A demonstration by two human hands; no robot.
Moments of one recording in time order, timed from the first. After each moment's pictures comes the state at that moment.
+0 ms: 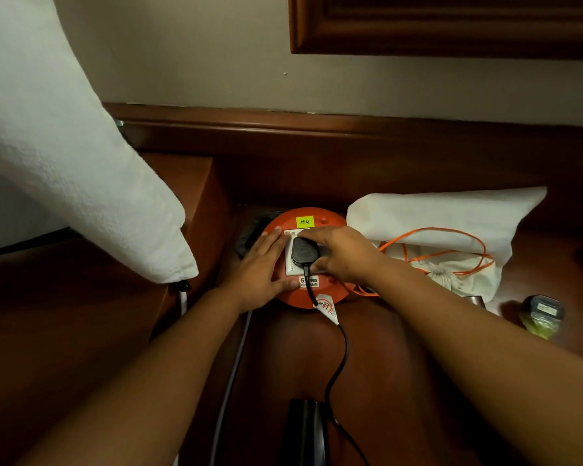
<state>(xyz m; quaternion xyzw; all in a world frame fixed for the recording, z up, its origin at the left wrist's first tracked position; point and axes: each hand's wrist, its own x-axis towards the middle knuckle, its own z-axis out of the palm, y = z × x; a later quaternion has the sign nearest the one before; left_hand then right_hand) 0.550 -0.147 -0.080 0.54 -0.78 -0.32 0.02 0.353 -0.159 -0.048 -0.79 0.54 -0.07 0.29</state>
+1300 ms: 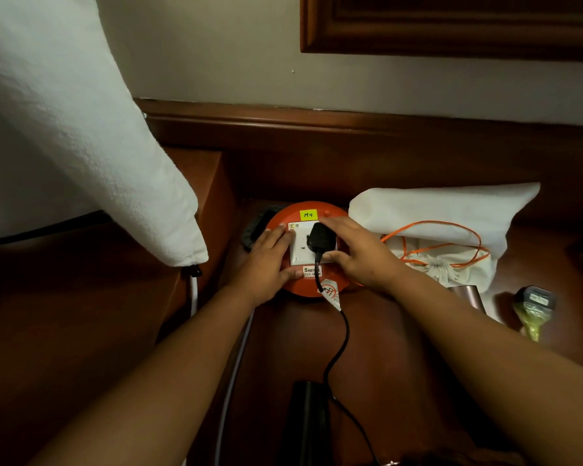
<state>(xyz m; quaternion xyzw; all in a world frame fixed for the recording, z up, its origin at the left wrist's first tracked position) 0.541 -0.134 -0.075 0.58 -0.77 -0.27 0.03 0.334 -0.131 -0.053 -0.76 0.55 -0.17 0.30</state>
